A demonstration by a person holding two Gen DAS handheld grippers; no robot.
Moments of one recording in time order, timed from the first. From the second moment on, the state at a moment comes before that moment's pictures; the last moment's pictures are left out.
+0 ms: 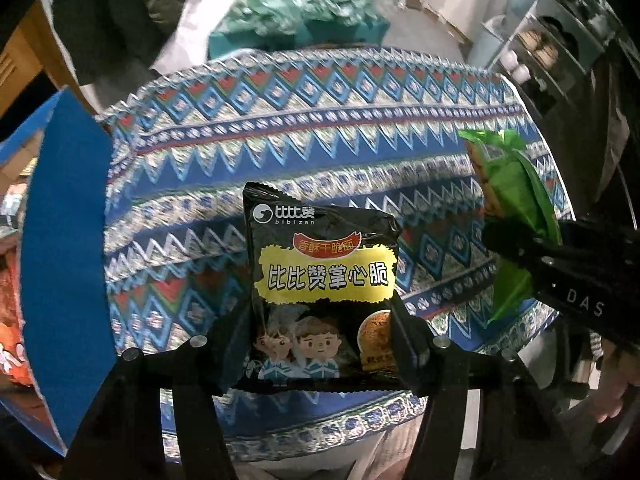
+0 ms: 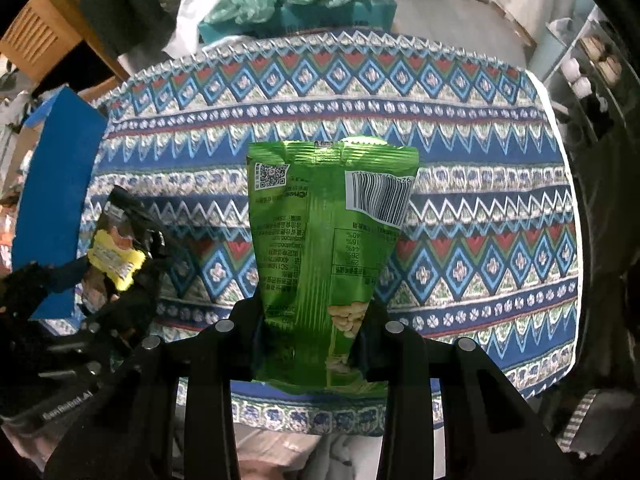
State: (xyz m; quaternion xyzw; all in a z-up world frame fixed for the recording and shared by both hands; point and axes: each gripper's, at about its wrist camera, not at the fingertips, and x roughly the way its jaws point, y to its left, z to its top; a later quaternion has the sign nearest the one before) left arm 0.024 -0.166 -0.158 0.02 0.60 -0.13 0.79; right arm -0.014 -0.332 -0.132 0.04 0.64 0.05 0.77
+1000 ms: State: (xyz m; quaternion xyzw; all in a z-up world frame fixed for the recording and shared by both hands) left arm 0.023 -0.020 -0.048 -0.02 0.49 -0.03 0.87; right arm 0.058 -0.187 -0.051 -0.01 0.55 0.17 0.81
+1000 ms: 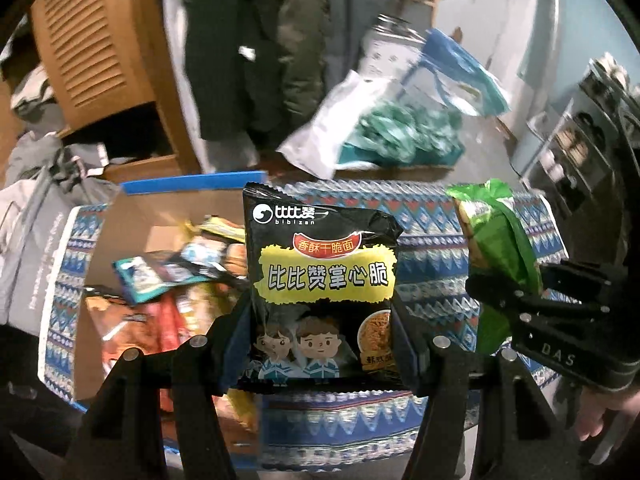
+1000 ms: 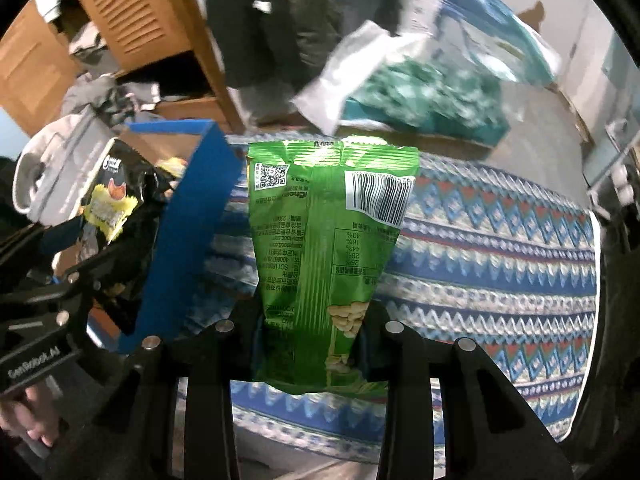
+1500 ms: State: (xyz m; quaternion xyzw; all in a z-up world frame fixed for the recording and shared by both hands) left arm 0.015 0.089 -0.047 -0.08 0.48 0.05 0.88; right arm 0.072 -0.078 -0.047 -0.04 0.55 0.26 0.79
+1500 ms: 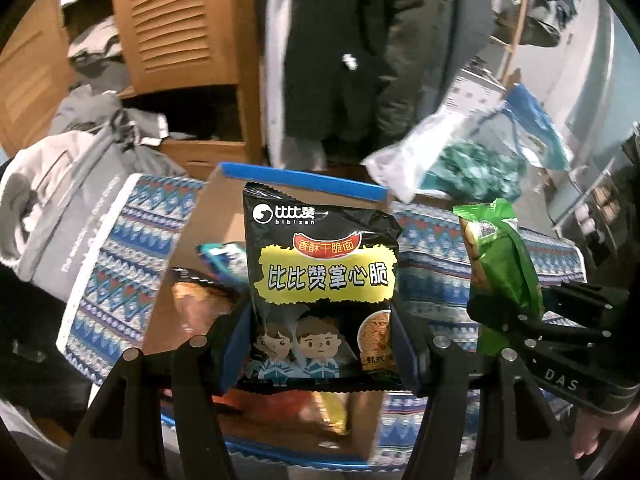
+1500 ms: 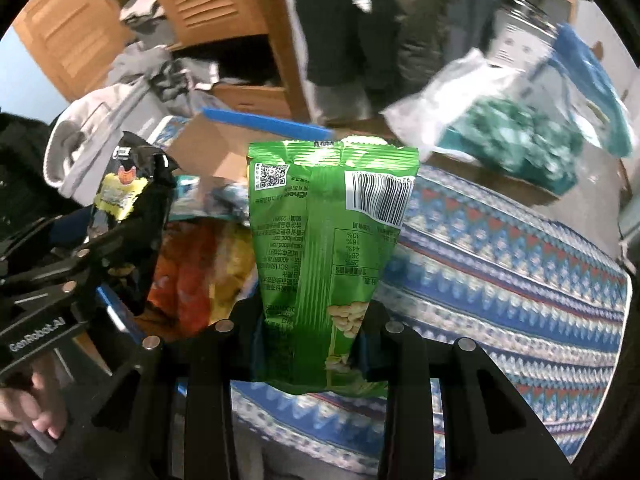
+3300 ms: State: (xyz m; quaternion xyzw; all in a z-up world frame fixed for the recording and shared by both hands) left arm -0.040 0.146 -0.016 -0.16 0.44 0.08 0.88; right arm 0.042 -0.046 0.023 -0.04 0.46 0.28 0.84
